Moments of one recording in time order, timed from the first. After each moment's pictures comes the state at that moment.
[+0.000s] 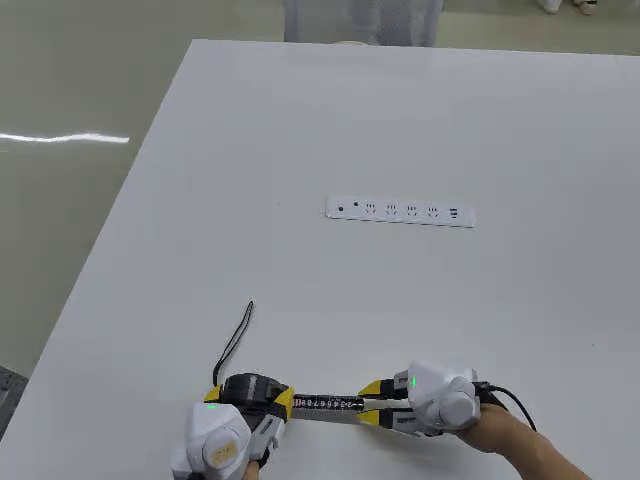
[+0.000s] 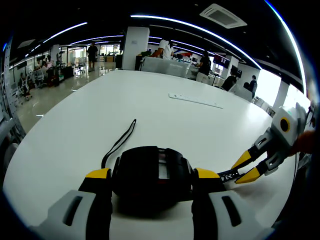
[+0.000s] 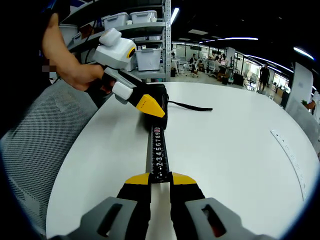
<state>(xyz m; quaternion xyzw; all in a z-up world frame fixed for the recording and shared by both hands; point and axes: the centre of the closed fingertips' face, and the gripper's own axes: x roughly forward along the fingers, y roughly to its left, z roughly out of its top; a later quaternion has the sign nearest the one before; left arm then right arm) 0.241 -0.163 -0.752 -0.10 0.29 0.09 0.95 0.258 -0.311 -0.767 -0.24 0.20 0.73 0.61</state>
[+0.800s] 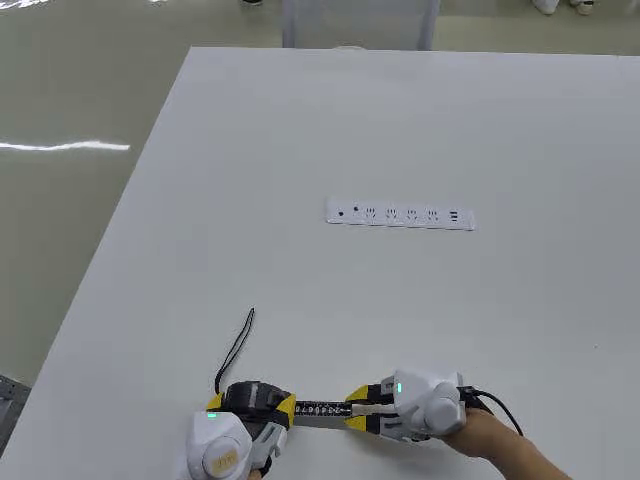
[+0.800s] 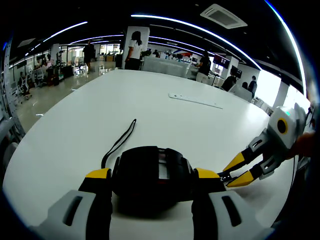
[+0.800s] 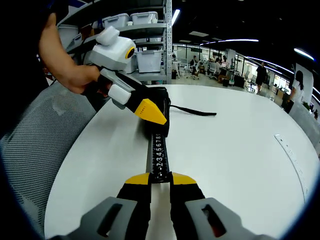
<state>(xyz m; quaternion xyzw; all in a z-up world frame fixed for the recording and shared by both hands) 0.242 -0.162 -0.752 -0.10 0.29 0.08 0.95 0.253 -0.290 -0.768 -0.24 0.20 0.73 0.61</state>
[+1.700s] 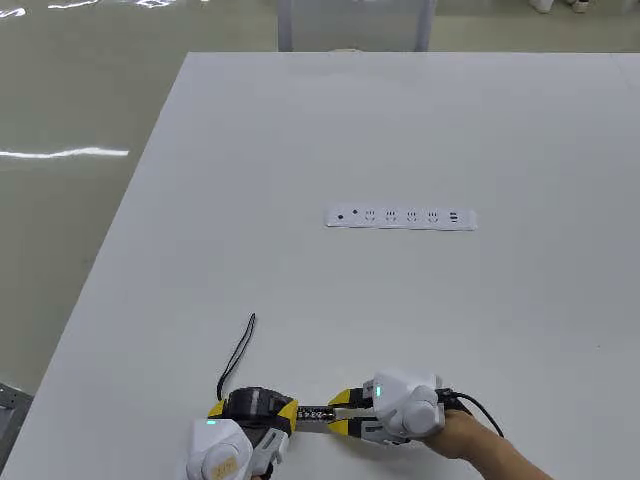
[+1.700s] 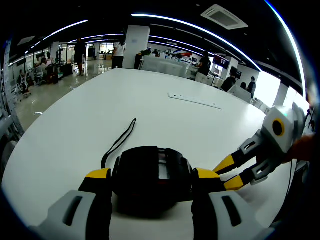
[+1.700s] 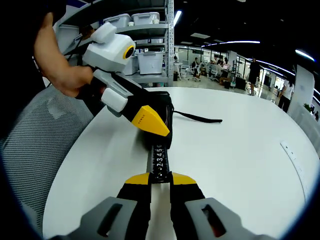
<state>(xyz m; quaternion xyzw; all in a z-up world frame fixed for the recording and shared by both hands) 0.241 -0.162 -0.752 -0.11 0.29 0.08 0.95 0.246 -0.260 -0.771 -0.23 0.19 0.74 0.61</state>
